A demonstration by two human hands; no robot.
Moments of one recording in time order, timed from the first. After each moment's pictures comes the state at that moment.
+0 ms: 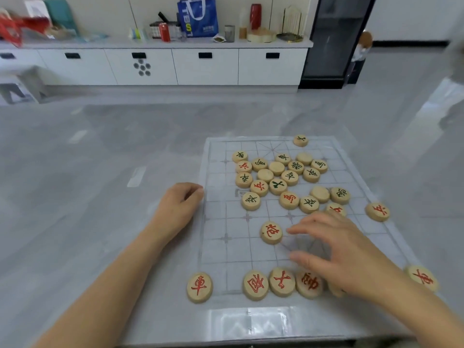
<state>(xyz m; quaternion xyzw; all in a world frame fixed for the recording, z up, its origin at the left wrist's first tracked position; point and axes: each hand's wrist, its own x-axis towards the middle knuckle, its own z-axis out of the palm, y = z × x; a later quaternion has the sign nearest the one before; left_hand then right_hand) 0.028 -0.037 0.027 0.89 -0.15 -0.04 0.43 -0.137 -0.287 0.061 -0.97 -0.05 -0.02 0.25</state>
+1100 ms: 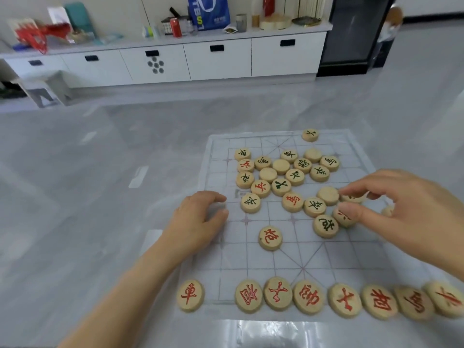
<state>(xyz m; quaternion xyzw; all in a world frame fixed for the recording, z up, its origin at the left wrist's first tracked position) -0.001 -0.067 0.037 0.93 -0.19 -0.07 0.30 -0.116 -0.348 0.106 -0.97 0.01 -0.13 0.20</state>
